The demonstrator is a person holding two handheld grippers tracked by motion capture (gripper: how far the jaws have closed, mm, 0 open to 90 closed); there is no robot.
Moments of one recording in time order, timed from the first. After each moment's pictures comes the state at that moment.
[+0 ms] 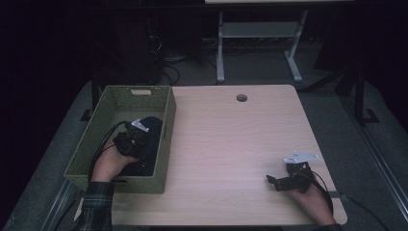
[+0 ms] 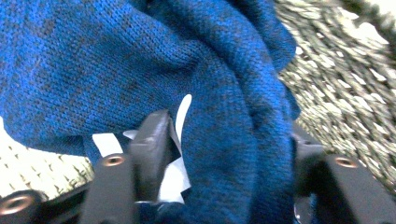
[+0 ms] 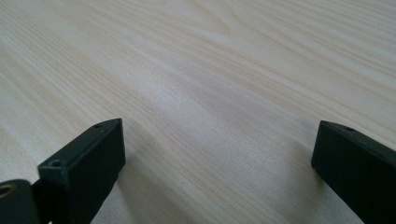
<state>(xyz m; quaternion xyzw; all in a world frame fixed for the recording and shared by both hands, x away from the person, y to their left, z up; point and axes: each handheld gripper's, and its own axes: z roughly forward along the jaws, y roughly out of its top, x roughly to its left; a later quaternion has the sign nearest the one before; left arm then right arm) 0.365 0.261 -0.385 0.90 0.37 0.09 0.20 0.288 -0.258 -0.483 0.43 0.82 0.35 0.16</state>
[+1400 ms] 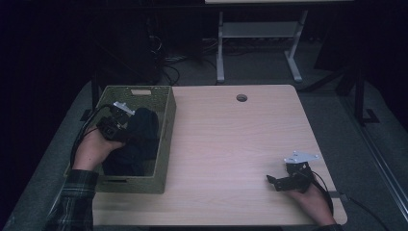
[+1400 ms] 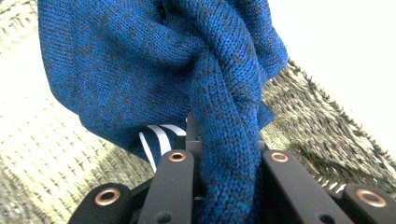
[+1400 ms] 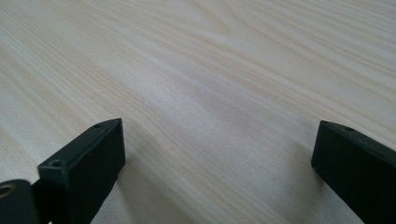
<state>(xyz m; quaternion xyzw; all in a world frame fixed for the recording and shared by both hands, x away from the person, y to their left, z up) 0.370 0.283 -0.316 0.90 0.38 0.07 0.21 0.288 -0.258 -0.483 0.43 0.82 0.35 0.16</state>
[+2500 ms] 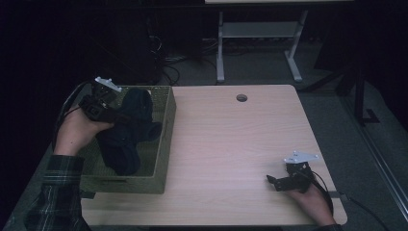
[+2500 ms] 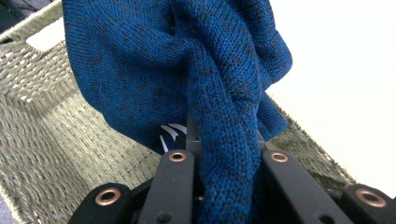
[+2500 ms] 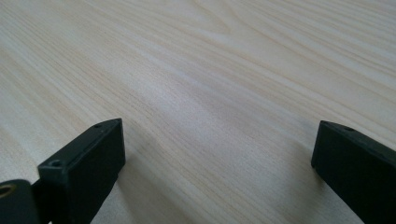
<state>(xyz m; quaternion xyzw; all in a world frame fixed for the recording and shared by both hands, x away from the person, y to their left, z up) 0.371 0.289 -0.242 0.89 0.38 0.12 0.24 0.288 -0.258 -0.483 0.43 0.82 0.35 0.16</state>
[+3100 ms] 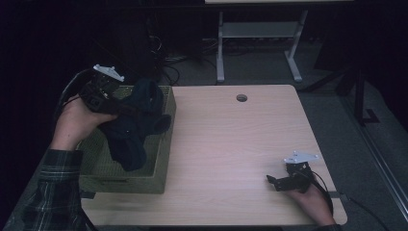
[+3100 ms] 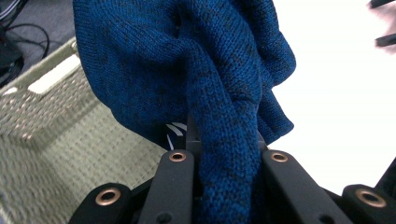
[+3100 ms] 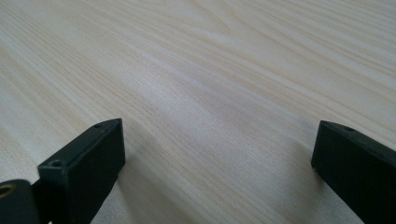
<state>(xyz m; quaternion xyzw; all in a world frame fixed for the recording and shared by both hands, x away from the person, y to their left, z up) 0.365 0.266 -0.206 0.89 0.34 0.12 0.27 0.288 -0.258 -0.483 0.43 0.82 0.35 0.16</state>
